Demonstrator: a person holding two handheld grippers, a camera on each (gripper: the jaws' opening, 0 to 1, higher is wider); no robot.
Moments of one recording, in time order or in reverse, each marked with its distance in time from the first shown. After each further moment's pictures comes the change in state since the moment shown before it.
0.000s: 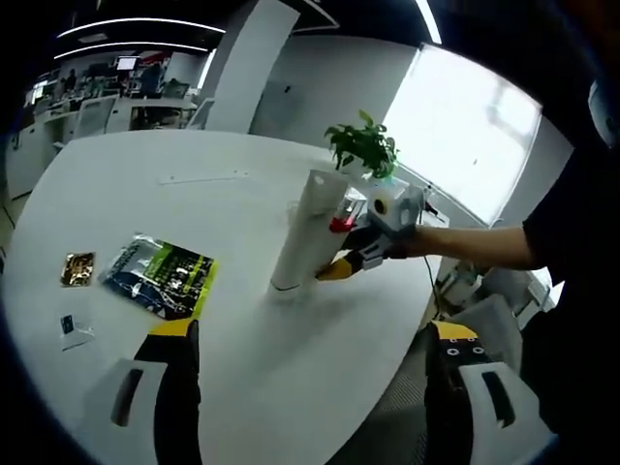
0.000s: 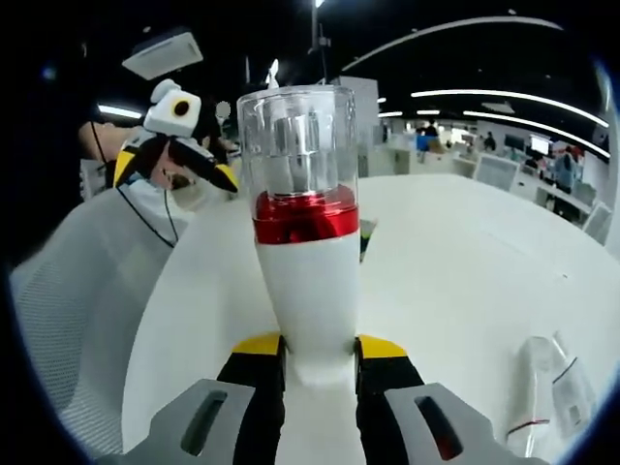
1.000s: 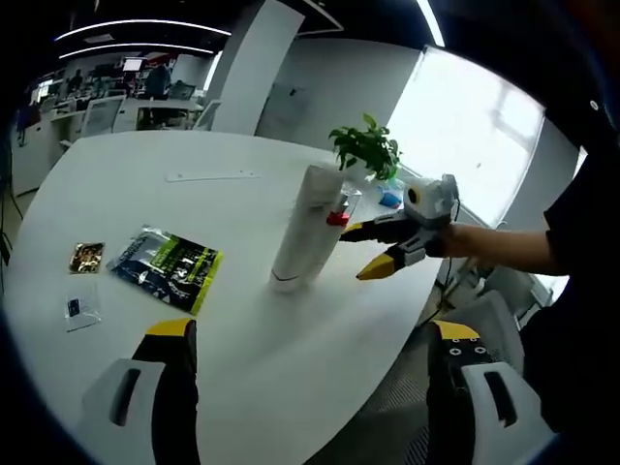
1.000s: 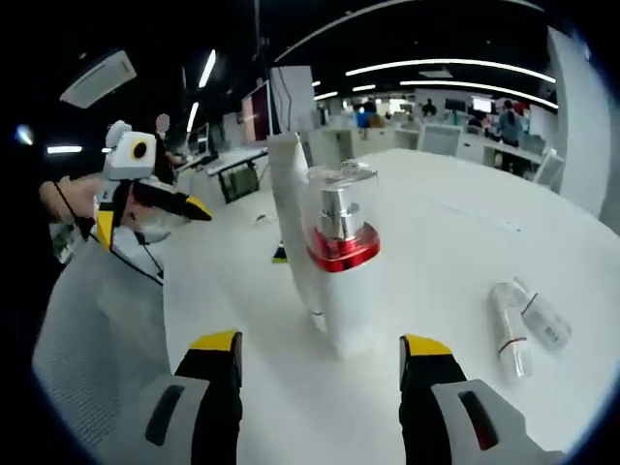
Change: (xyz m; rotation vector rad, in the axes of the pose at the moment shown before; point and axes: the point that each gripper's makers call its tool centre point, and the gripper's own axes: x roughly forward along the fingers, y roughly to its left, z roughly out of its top) left arm -0.019 -0.008 -0.012 -0.015 -0.018 0.029; right arm -0.050 0.029 0.019 0.248 0.043 -0.250
